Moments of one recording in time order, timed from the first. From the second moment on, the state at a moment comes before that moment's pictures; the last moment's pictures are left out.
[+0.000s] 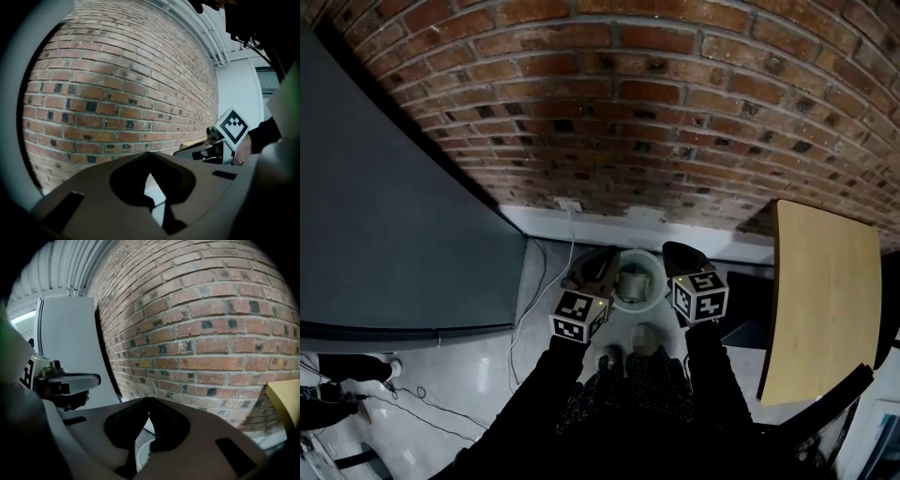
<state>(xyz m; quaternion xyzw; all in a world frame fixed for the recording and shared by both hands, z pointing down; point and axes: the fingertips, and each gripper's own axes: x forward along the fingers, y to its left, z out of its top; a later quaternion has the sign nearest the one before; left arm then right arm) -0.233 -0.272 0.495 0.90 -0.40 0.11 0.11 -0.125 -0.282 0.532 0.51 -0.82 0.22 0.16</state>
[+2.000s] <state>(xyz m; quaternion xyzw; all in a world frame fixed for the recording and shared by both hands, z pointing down) -0.216 -0.281 0.389 0.91 -0.39 0.03 0.08 -0.081 -0.266 0.385 0.56 -0.82 0.14 0.07</state>
